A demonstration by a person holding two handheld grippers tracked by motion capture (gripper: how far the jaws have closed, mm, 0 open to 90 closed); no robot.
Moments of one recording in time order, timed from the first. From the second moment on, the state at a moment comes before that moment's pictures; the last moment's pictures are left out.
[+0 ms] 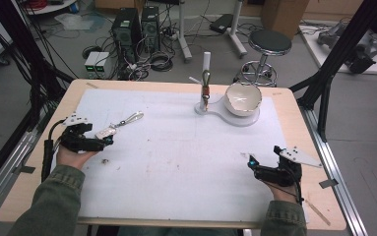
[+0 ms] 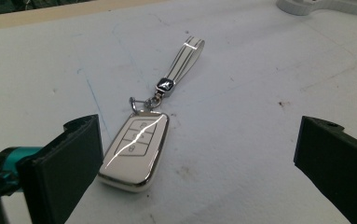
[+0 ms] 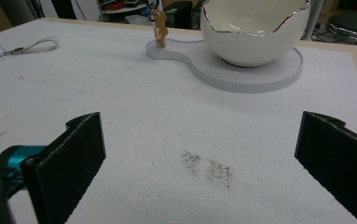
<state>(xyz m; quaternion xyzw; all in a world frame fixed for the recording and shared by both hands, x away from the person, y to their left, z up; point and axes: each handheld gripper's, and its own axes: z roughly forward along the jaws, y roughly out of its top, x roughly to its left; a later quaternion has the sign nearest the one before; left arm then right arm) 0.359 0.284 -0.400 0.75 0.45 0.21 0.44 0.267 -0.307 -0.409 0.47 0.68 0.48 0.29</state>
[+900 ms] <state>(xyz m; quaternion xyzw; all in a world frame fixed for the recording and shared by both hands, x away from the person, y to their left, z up) 0.418 0.246 -0.392 0.81 0.40 0.17 0.39 0.268 -0.306 -0.409 0.47 0.68 0.49 0.28</state>
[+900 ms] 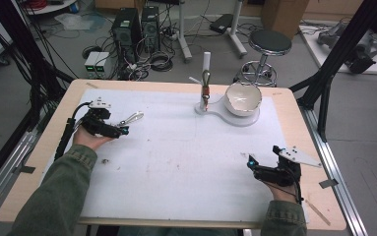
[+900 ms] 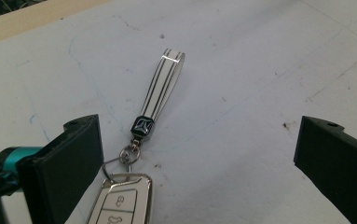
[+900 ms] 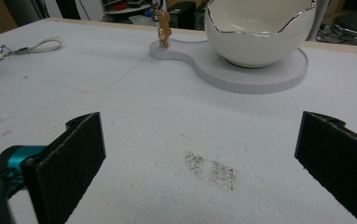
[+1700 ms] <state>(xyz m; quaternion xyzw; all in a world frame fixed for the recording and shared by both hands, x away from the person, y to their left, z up) 0.472 0.232 -0.389 0.84 0.39 0.14 0.35 0.268 -0.306 -0.410 0.47 0.68 0.49 0.27</state>
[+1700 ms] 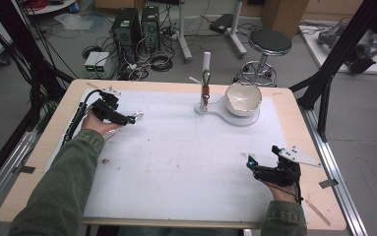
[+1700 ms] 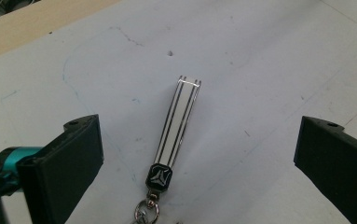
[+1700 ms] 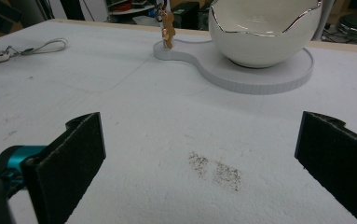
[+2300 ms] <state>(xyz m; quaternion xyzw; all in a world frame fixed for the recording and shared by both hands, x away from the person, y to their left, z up) 0.512 0.215 -0.395 0.85 0.40 0.10 0.32 0.268 -0.310 -0.410 0.47 0.68 0.49 0.27</state>
